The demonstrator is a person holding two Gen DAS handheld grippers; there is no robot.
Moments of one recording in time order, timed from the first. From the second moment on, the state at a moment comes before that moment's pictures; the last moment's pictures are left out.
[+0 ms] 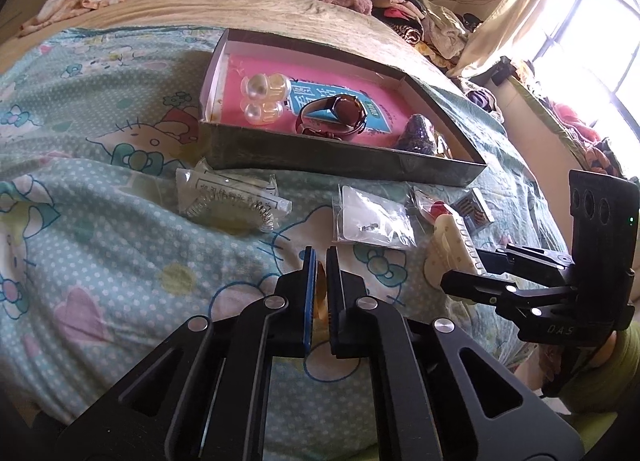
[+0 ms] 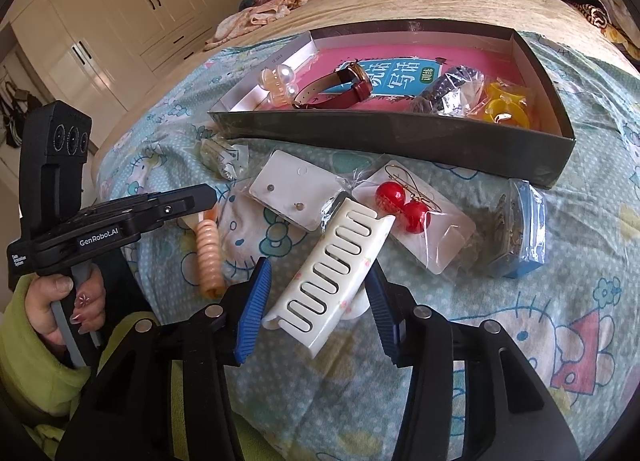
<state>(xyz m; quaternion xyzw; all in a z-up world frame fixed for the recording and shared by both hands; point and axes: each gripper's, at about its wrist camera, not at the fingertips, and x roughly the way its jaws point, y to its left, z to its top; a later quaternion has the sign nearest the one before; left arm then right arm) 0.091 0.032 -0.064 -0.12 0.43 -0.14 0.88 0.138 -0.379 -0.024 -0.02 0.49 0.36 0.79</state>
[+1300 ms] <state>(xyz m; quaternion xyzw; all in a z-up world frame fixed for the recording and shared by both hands) 0.119 0.021 0.014 -0.08 0.36 -0.12 0.92 0.164 -0.423 0.051 -0.01 0.37 0.33 0.87</state>
